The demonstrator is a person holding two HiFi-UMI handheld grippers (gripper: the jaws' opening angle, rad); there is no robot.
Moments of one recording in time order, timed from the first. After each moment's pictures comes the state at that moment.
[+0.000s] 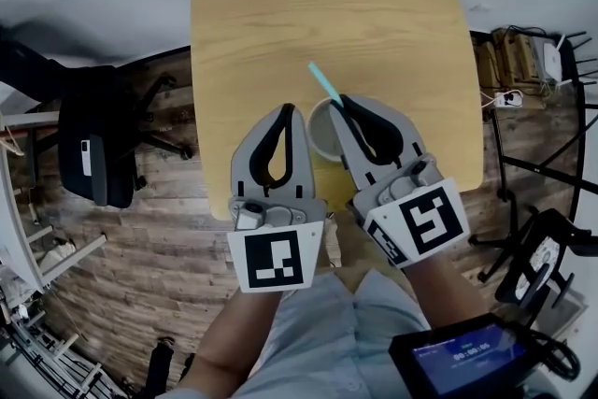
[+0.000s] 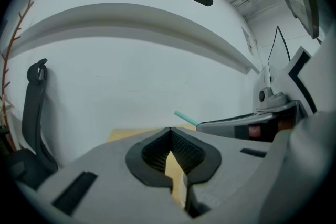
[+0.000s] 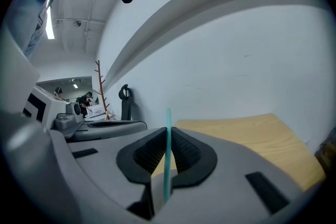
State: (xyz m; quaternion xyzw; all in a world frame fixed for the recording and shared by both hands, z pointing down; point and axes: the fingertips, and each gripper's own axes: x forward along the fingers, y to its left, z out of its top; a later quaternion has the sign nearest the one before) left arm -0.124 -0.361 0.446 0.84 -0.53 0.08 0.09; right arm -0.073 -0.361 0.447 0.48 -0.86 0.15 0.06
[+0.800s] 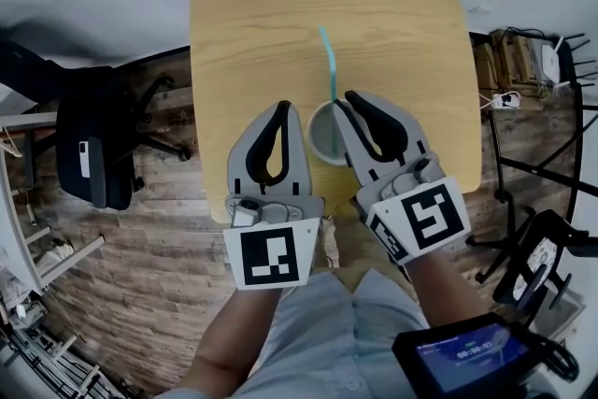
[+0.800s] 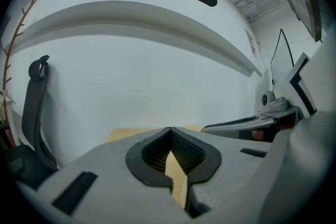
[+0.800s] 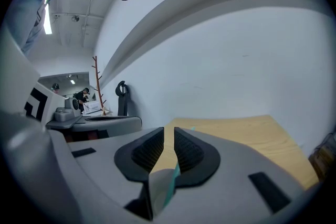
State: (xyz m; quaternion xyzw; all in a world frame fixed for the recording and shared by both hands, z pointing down) left arm -0.128 -0.373 0.448 0.83 -0.54 0.07 0.11; right arm -0.065 -0.371 0.456 0.49 -0.85 0.15 0.08
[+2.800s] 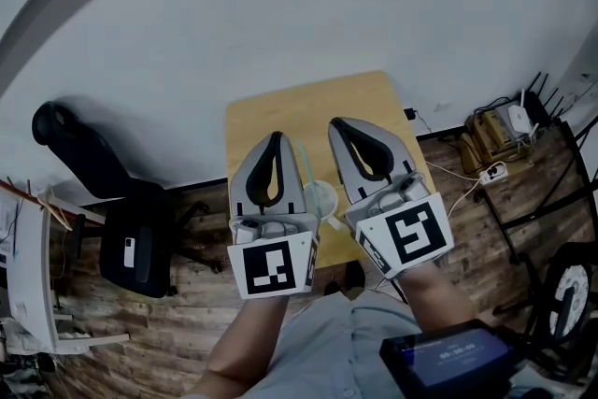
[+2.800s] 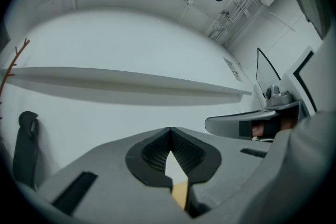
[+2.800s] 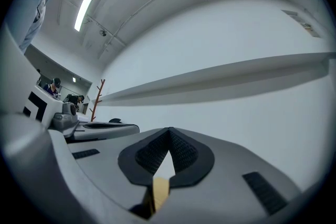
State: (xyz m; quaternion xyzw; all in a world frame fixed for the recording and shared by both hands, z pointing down) left arm -0.072 -0.312 0.208 0.85 -0.52 -0.06 -0.10; right arm -0.004 -0.305 0.201 0.54 -0.83 -0.09 -0.05
